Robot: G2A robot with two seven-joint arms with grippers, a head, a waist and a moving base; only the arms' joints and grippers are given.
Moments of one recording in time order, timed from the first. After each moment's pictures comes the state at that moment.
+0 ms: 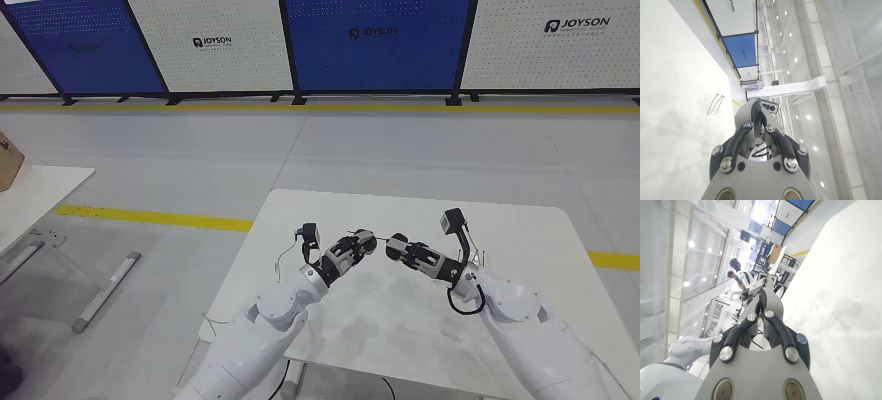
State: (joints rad) left arm 1.34 -1.24 -1.12 -1.56 -0.42 -0.10 -0.25; right arm -0.99 -1.19 0.92 -1.24 0.38 -0.33 0.74
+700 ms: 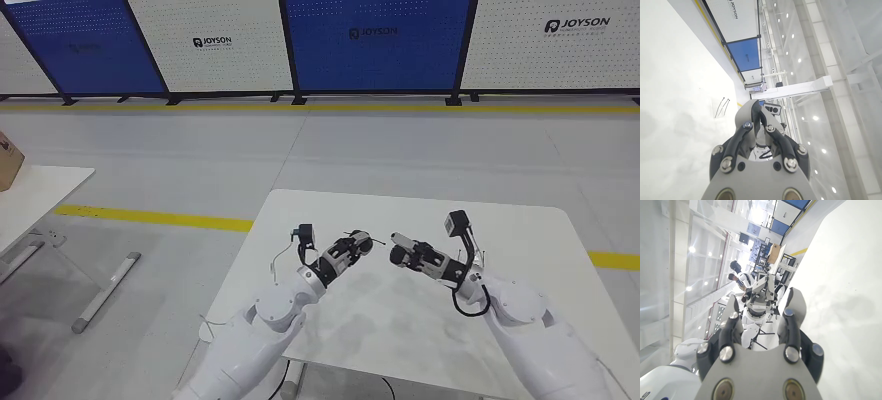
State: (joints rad) left arm 1.36 -1.23 -1.14 -1.57 -0.36 -0.11 -0.23; right arm -1.03 -1.19 0.98 -1.28 0.39 -0.26 0.76
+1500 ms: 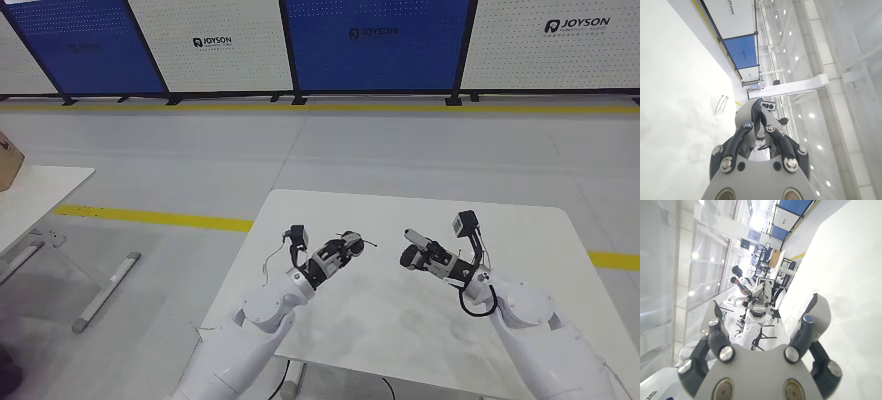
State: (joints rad) left arm 1.40 -1.22 -1.22 -1.57 -0.43 -0.17 -0.36; right arm -1.05 -1.18 1.01 -1.28 0.40 -0.25 0.75
